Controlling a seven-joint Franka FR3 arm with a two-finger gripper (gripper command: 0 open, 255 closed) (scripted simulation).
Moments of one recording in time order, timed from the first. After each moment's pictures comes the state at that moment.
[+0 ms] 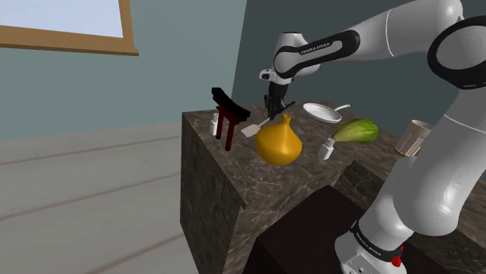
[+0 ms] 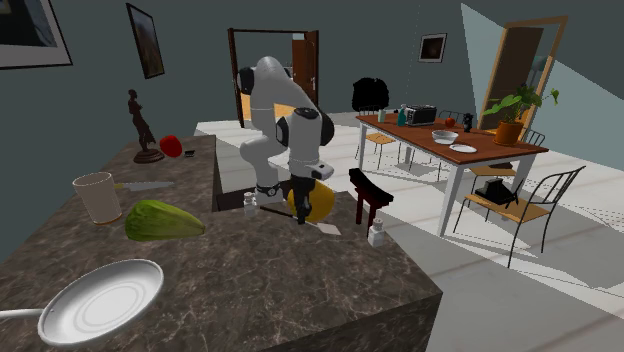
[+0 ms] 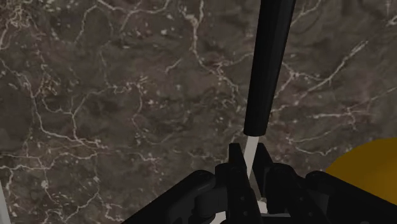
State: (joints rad) arm 0.28 0.02 -0.35 -2.06 -0.07 2.08 -1.45
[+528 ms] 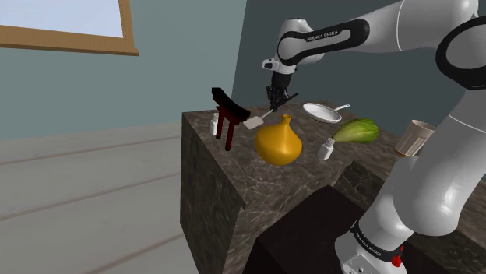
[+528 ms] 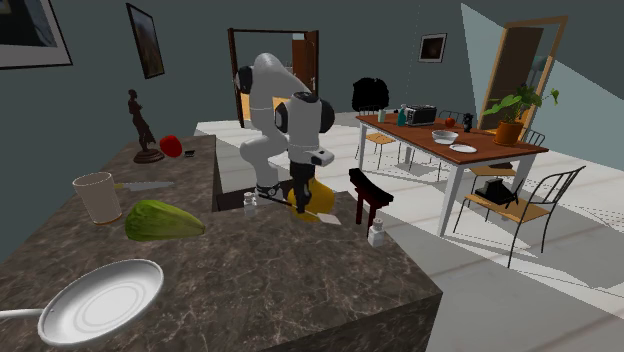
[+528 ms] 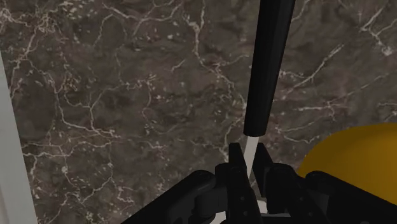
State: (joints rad) arm 0.28 -0.01 -0.35 -1.99 -0.08 1.98 -1.45
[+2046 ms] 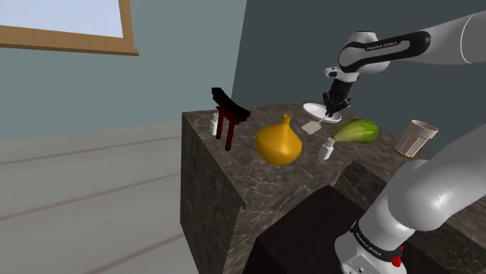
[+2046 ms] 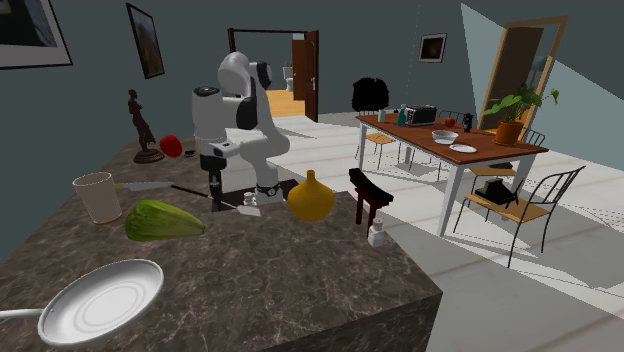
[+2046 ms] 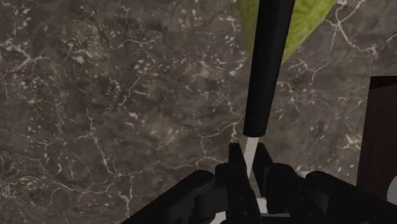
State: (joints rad) arm 0.06 -0.30 -0.60 -2.22 -0.25 1.99 -1.83
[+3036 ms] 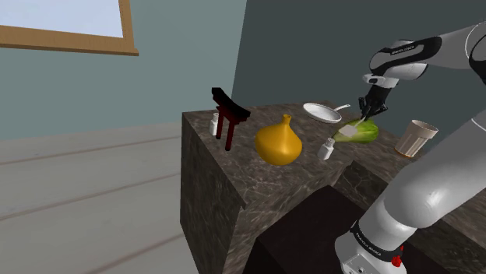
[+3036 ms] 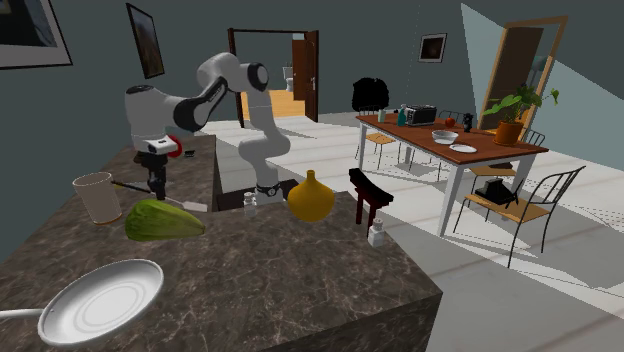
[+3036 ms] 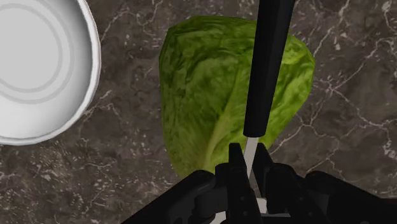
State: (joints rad) arm -0.04 -0.19 -0.90 -2.09 -0.21 2.01 -2.26
